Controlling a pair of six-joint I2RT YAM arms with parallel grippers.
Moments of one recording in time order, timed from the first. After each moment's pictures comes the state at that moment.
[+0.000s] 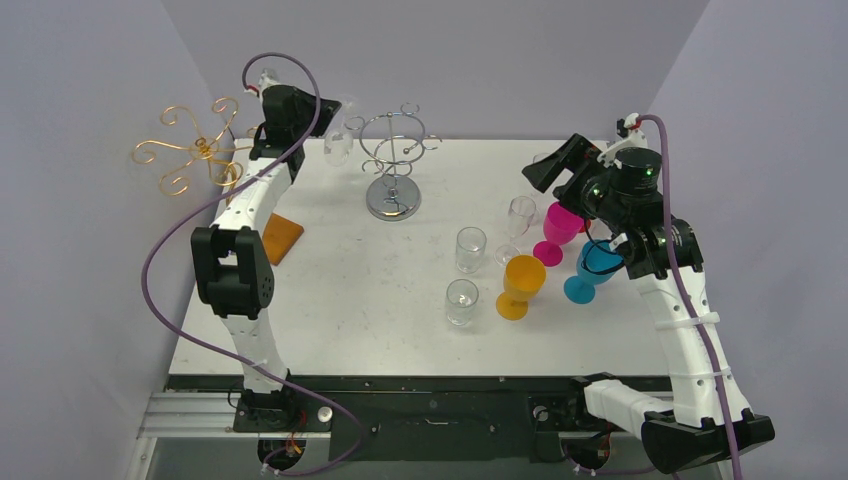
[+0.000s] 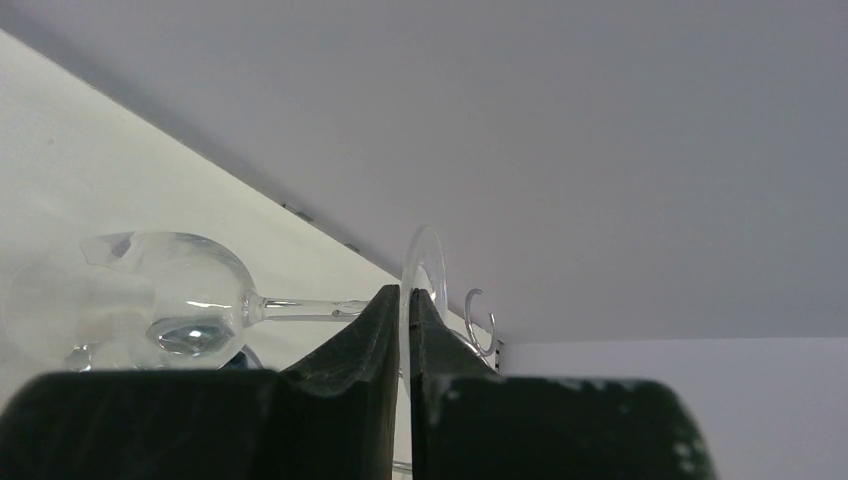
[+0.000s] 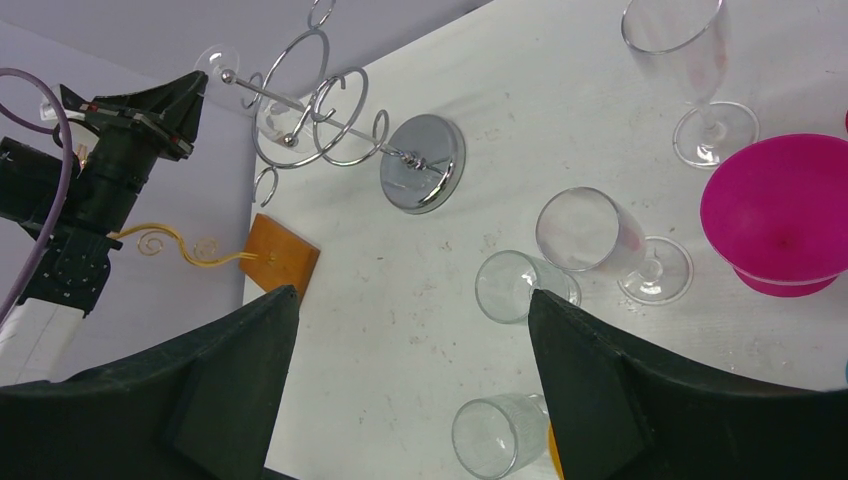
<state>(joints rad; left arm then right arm) -0.09 1.96 1.75 0.01 0.09 -1.06 0.20 1.10 1.41 -0.67 -0.15 0.69</state>
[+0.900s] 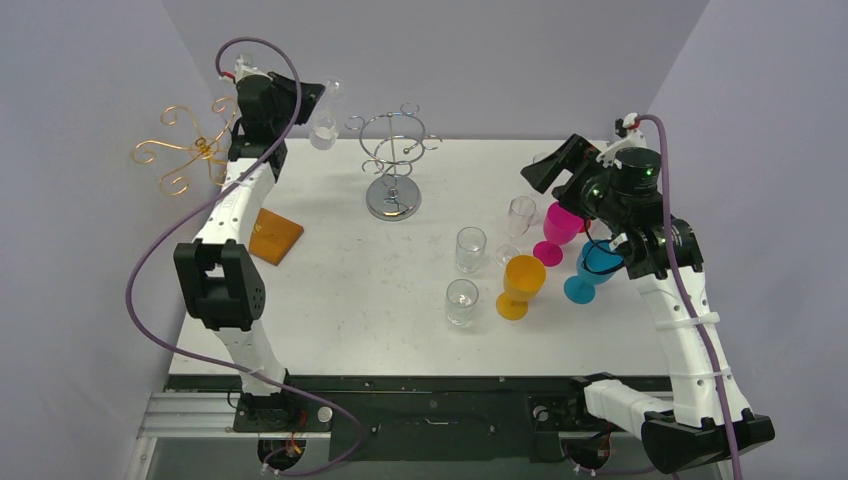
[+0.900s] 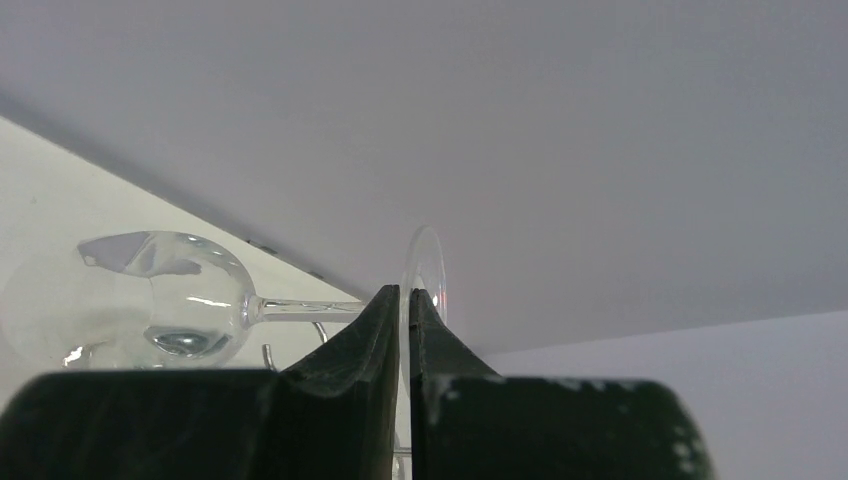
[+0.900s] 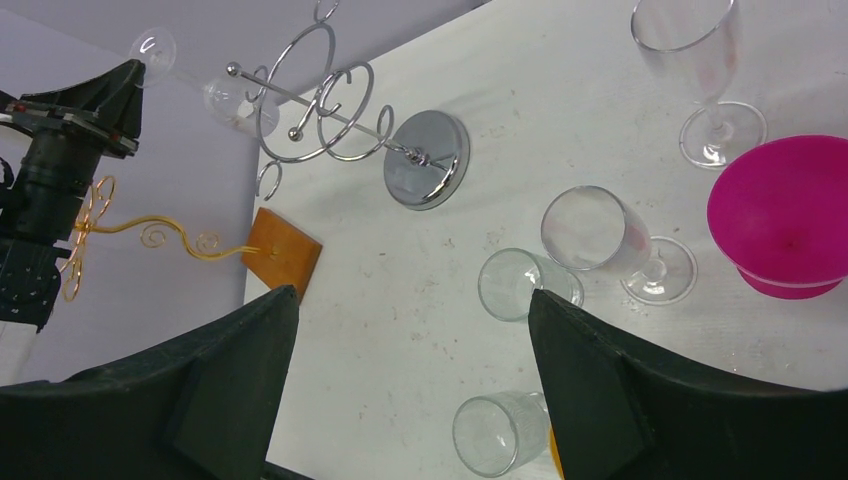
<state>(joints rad) -0.04 1.87 1.75 0.02 0.12 -1.05 0.20 1.10 1.41 -0.68 -0.16 0.68</state>
